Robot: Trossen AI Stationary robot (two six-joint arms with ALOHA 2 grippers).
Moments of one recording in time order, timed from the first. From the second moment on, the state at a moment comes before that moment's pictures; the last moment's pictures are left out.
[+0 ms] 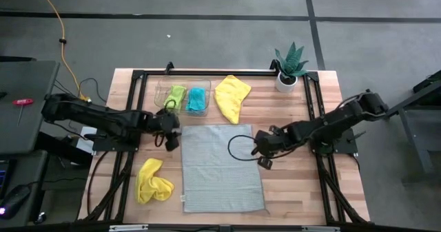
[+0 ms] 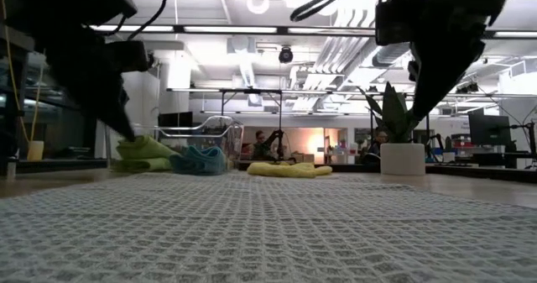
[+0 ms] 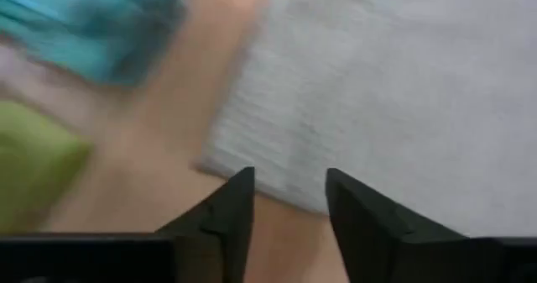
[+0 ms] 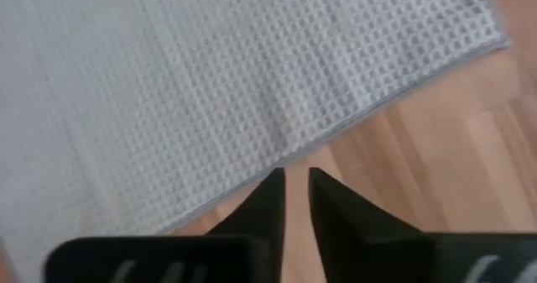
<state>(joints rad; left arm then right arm) 0.07 1.01 0.44 -0.41 -0.23 -0.39 0.29 1.42 0.90 -0.65 0.13 0.67</state>
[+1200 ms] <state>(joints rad) 0.25 1.38 0.47 -0.29 -0.24 -1.04 0.06 1.41 0.90 -0.65 0.18 0.49</state>
